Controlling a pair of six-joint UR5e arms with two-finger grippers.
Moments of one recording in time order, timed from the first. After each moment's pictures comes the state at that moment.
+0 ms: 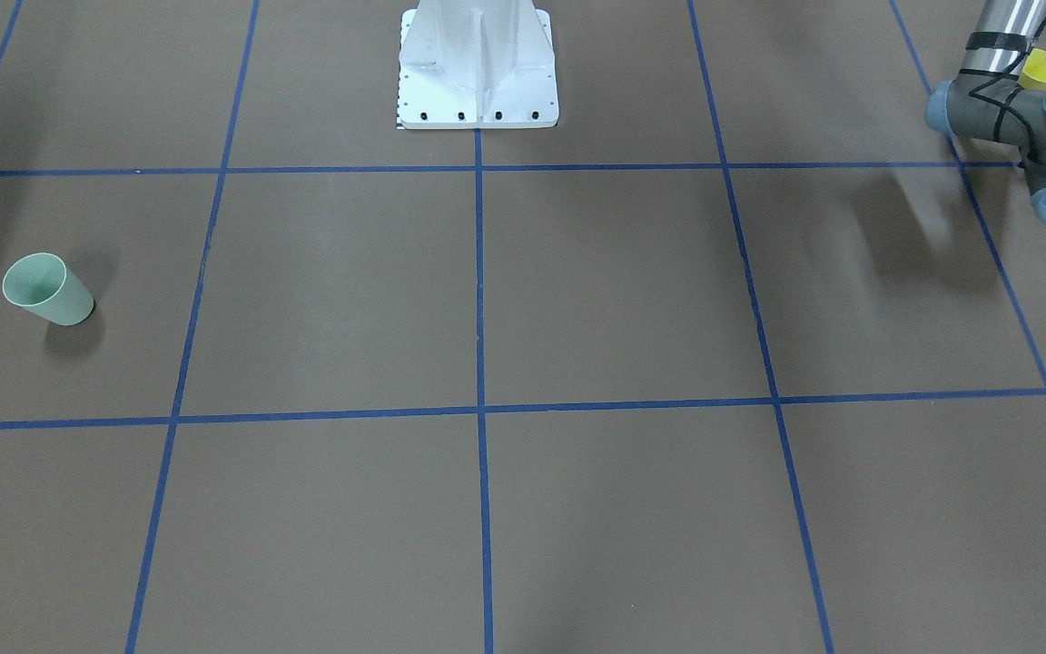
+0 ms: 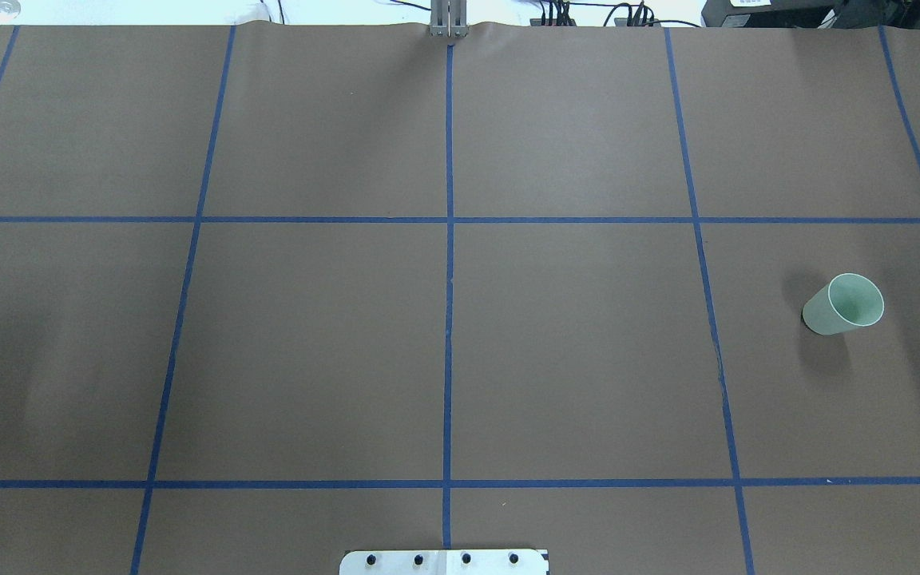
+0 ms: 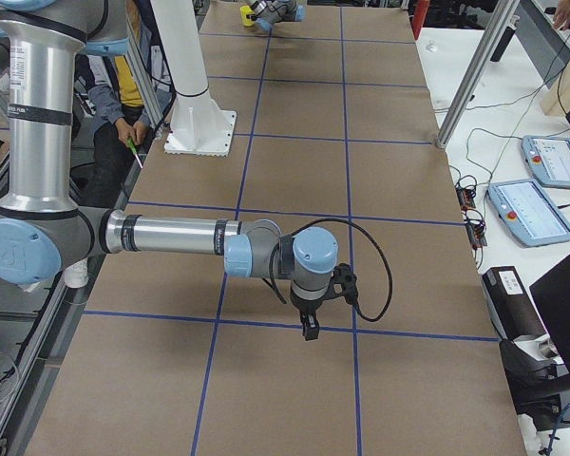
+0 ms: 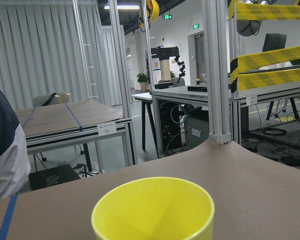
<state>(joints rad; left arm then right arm) -0.82 -1.42 -1.29 -0.93 -2.17 -2.50 1.55 -1.68 1.67 -1.57 2.32 -0.23</state>
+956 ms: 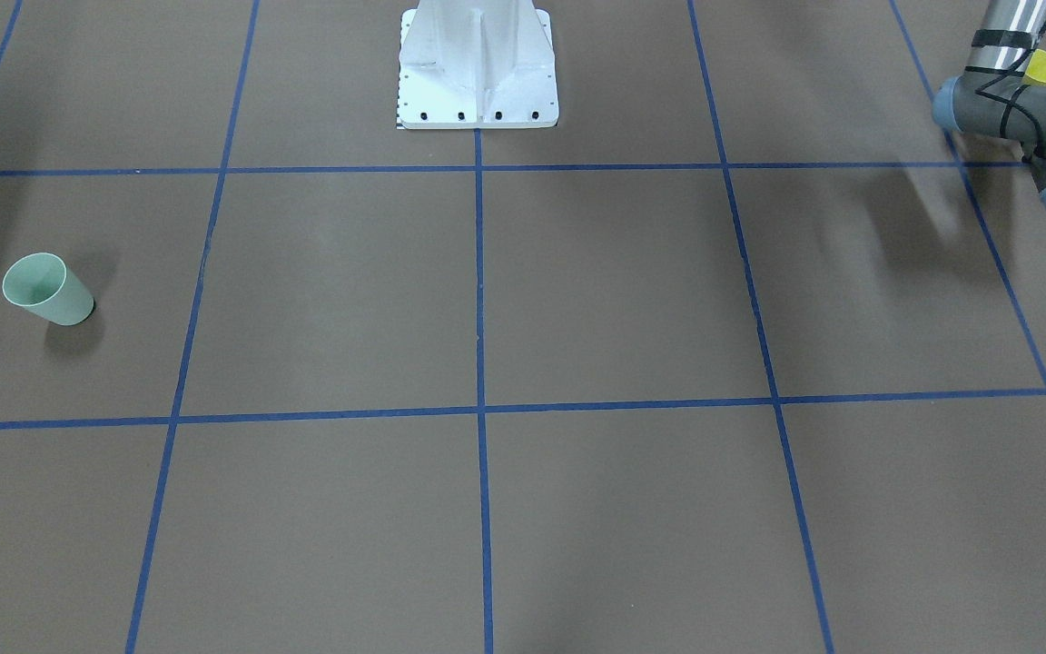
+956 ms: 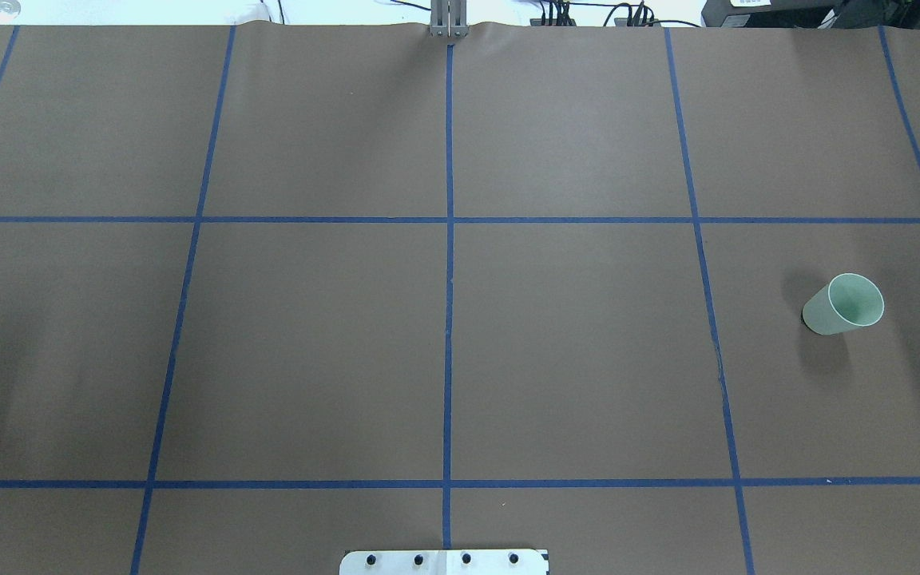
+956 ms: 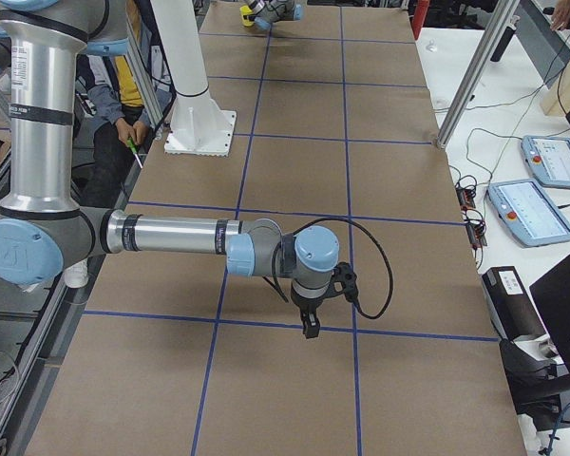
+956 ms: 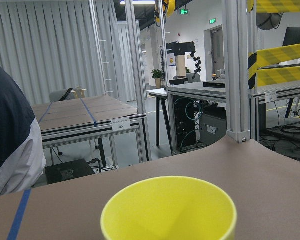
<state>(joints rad) -0.82 -1.40 -1.25 -0.93 -2.23 -2.49 1.53 -1.68 1.67 -1.57 2.32 -0.23</state>
